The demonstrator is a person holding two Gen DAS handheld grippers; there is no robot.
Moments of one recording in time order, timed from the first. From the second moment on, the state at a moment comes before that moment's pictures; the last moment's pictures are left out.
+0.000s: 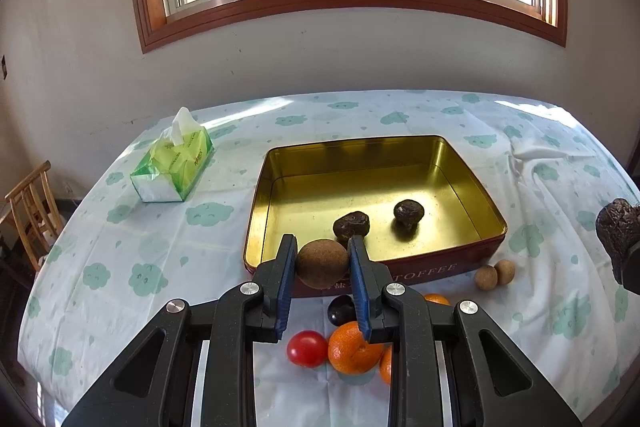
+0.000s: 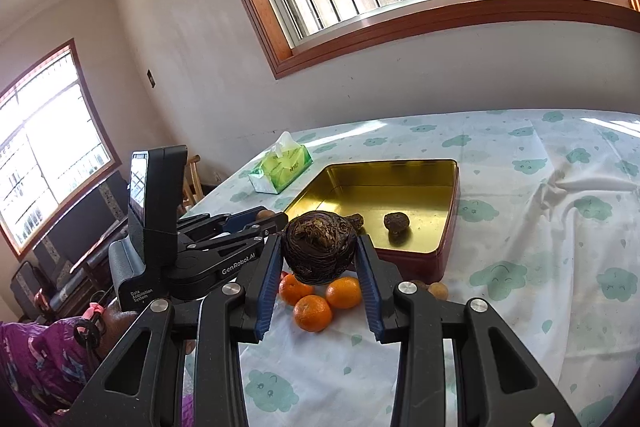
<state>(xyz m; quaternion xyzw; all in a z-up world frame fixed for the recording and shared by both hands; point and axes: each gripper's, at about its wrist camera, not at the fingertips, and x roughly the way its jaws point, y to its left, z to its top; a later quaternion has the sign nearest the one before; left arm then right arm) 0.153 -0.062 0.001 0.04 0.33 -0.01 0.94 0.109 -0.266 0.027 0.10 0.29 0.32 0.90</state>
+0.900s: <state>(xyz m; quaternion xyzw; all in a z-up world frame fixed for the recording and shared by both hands) 0.153 -0.059 0.004 0.05 0.32 -0.01 0.95 0.113 -0.258 0.043 0.07 0.27 0.32 0.91</state>
